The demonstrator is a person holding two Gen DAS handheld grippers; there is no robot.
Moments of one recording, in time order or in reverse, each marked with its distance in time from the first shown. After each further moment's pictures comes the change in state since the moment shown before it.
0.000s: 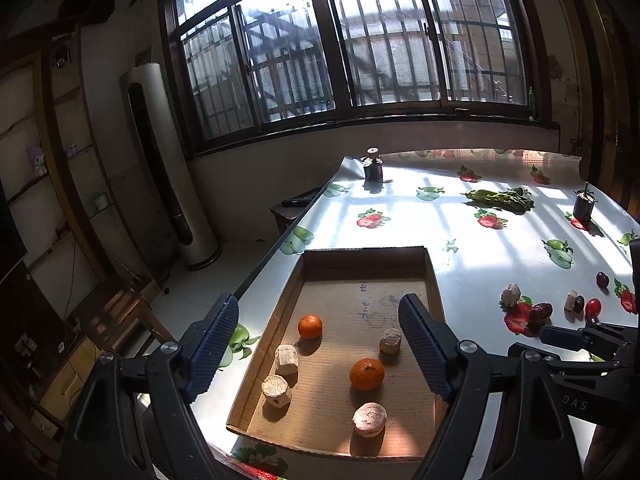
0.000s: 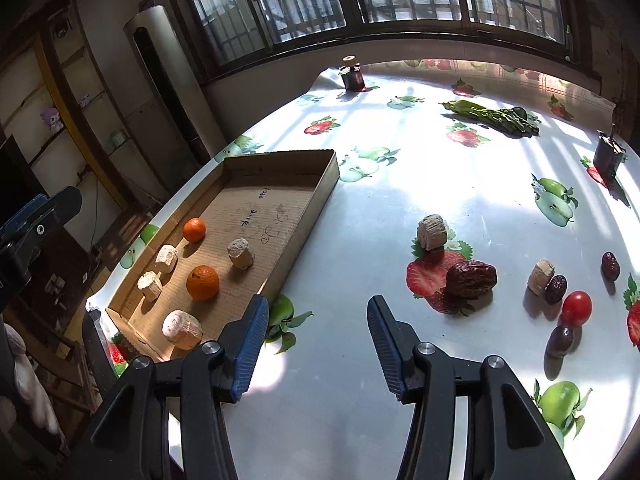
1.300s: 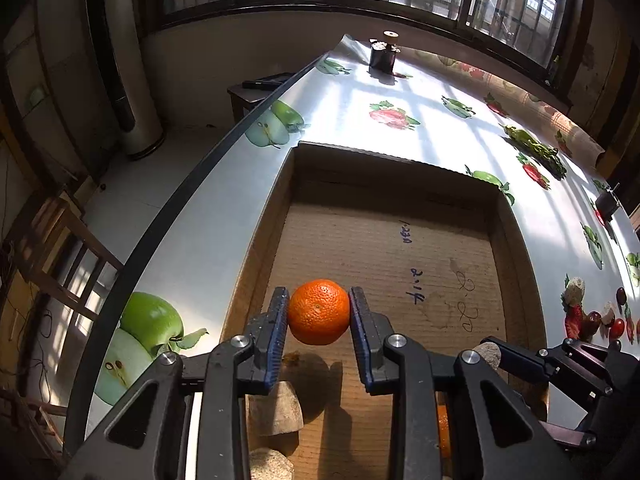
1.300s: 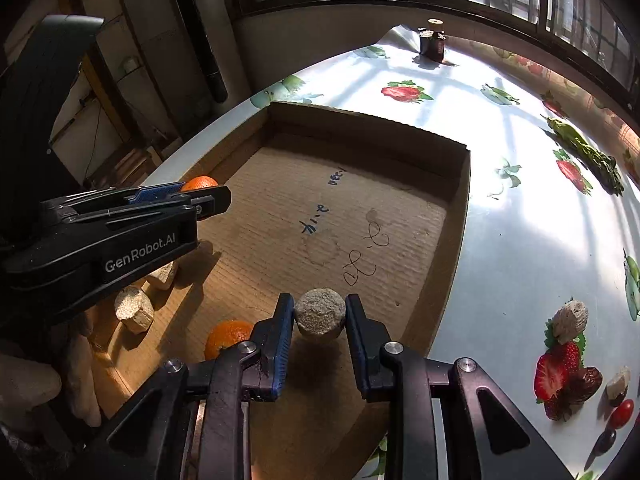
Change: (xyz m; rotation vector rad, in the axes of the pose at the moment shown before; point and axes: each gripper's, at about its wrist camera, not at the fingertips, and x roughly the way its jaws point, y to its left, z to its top) left arm 0.202 0.059 -0.024 -0.151 0.415 -0.222; right arm 0.136 0.095 0.045 -0.201 0.205 -0.006
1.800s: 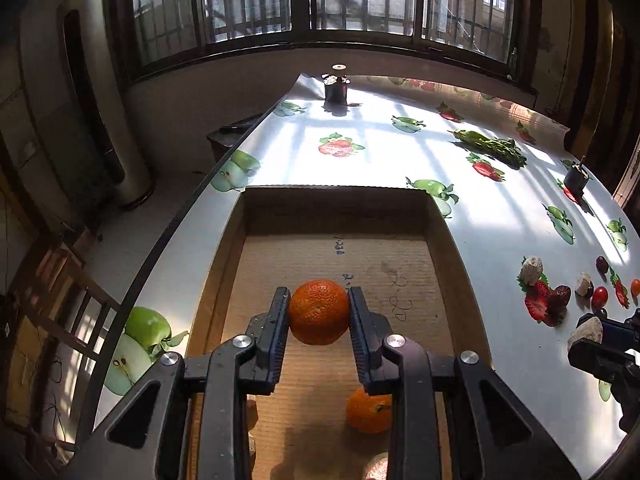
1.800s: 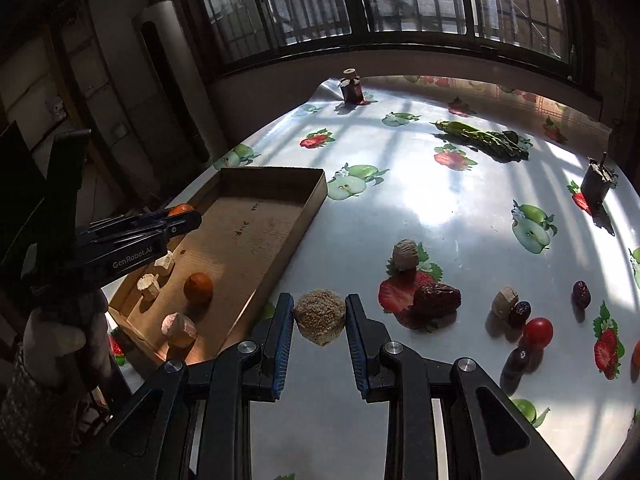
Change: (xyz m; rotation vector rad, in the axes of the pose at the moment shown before) left arm -0.041 -0.043 -0.011 0.126 -0.114 0.000; right arm -0.126 -0.063 -0.058 0.097 -0.179 0.016
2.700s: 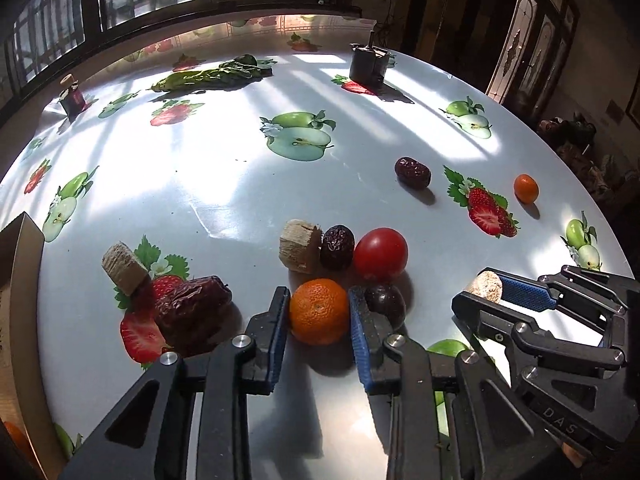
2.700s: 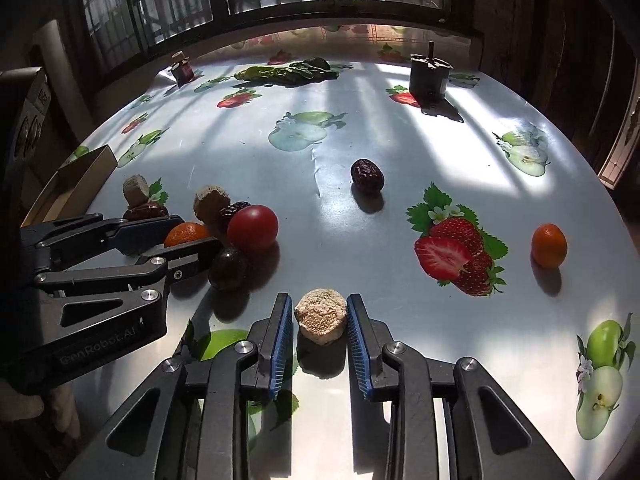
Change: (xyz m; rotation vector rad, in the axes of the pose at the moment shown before) left arm 0.036 -0.311 -0.045 0.362 0.128 -0.439; right arm -0.051 -0.204 -0.103 0.262 0.036 -0.367
